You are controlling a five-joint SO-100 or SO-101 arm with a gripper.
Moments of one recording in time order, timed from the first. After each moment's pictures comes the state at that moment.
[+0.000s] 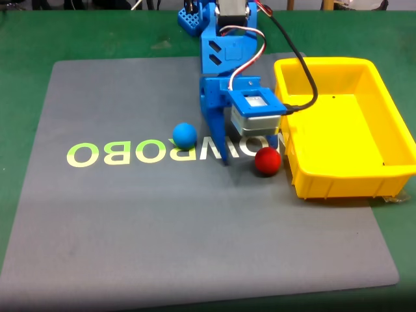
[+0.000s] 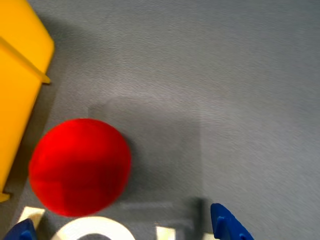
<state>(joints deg) -3.3 68.7 94.1 22.1 -96.4</state>
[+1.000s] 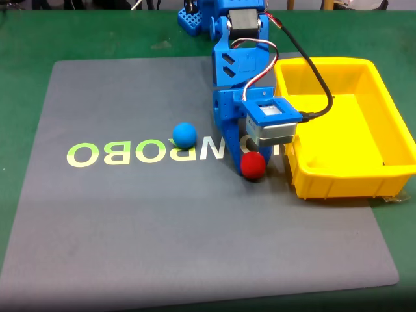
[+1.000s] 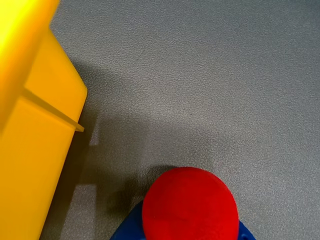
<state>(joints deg) -6.2 62.8 88.5 18.5 -92.2</state>
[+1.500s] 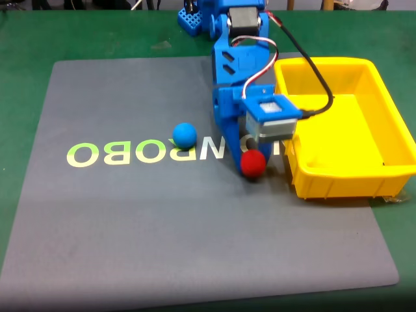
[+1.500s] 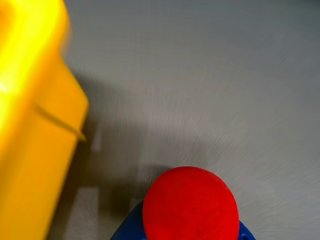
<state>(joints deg) -6.2 65.4 88.5 18.5 -91.9</state>
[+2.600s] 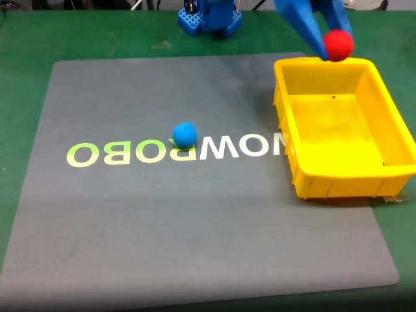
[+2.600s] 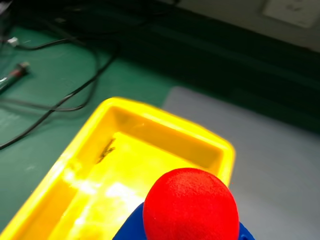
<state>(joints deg) -22.4 103.3 100.5 29.4 -89.9</state>
